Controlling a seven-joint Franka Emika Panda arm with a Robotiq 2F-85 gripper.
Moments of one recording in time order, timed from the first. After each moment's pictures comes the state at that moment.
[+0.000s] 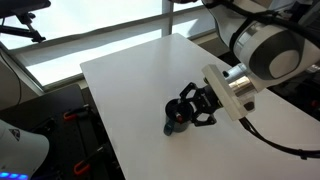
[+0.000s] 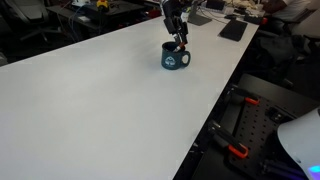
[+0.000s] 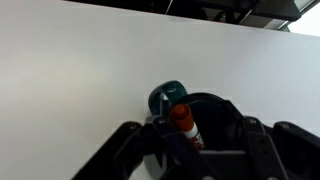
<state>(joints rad) -0.35 0.80 -0.06 -1.47 0.09 1.47 -0.41</state>
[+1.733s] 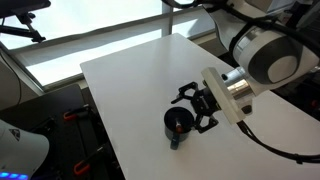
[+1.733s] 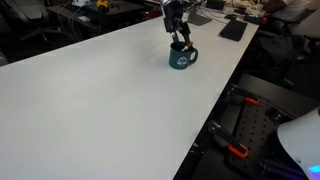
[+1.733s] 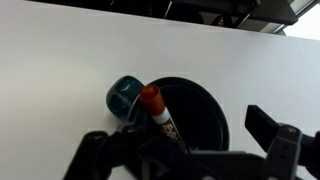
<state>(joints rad) -0.36 0.81 -0.06 -1.47 0.10 1.45 -0.41</state>
